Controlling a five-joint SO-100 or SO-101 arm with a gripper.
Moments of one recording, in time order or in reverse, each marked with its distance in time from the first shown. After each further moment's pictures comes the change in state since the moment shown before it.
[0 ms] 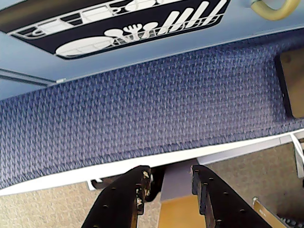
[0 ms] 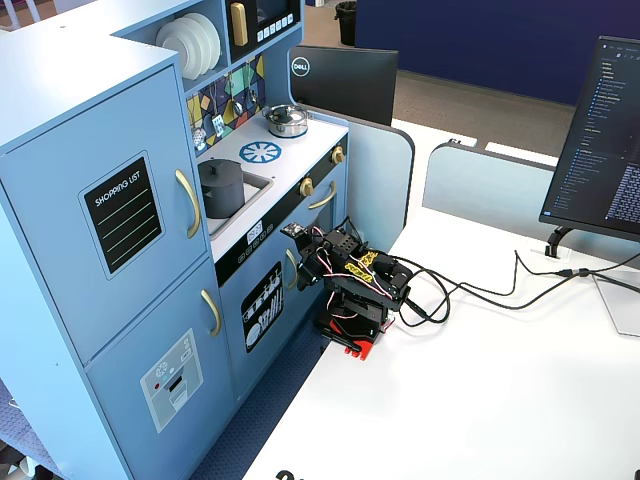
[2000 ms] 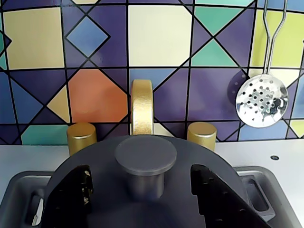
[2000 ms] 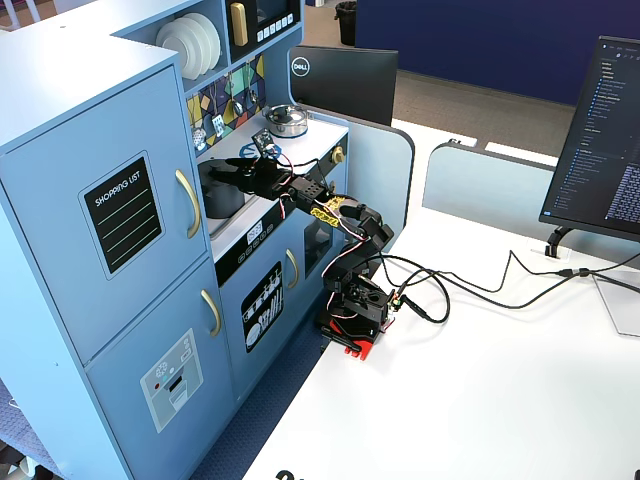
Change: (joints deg) arm -1.8 -54.6 -55.3 -70.8 -7.8
